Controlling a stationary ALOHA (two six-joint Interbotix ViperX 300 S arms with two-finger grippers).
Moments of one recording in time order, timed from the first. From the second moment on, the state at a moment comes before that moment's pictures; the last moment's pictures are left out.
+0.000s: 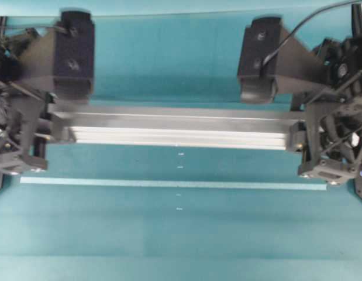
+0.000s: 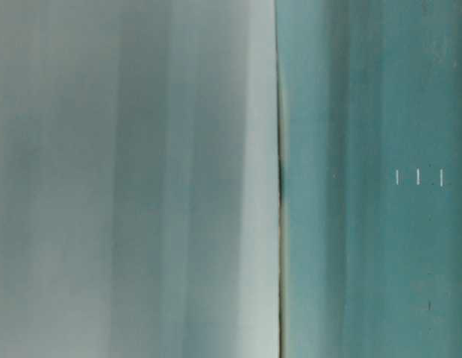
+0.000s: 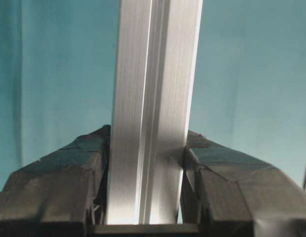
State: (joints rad) left arm -0.05 -0.28 -0.15 0.02 1.58 -0.16; right arm 0.02 -0.19 -0.22 0.07 1.73 0.25
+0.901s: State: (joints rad) left arm -0.06 -0.27 -0.14 0.03 1.58 -0.17; right arm 0.02 -0.19 -0.21 0.06 1.74 0.27
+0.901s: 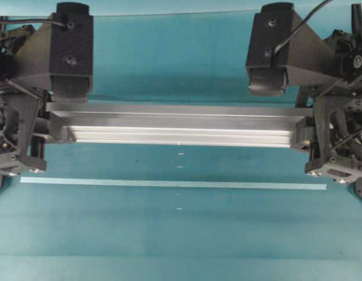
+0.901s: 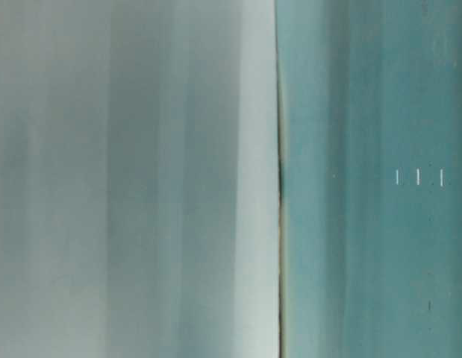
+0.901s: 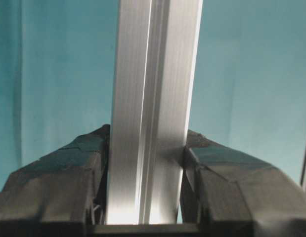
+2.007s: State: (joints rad) left arm -0.03 -0.19 0.53 0.04 0.98 -0.16; right arm 0.02 -0.16 0.50 0.04 1.13 0.27
